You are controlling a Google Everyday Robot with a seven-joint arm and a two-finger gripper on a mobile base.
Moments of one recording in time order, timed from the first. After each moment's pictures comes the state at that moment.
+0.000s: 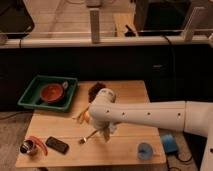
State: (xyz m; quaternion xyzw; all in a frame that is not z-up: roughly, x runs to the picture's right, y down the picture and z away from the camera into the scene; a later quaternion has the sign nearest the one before) arm -0.048 0.213 0.745 -0.27 -0.17 -0.32 0.89
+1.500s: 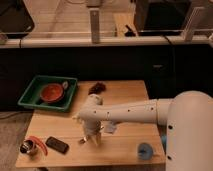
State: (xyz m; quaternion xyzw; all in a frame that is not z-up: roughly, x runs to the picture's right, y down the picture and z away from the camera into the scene) arm -0.082 0.263 0.798 -0.34 -0.19 -0.36 0.85
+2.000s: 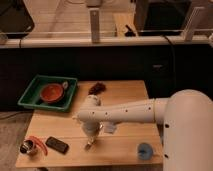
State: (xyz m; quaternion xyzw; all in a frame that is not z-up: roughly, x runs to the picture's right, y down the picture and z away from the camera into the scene) arm -0.083 0.267 0.800 -0.34 -0.18 -0.37 0.85
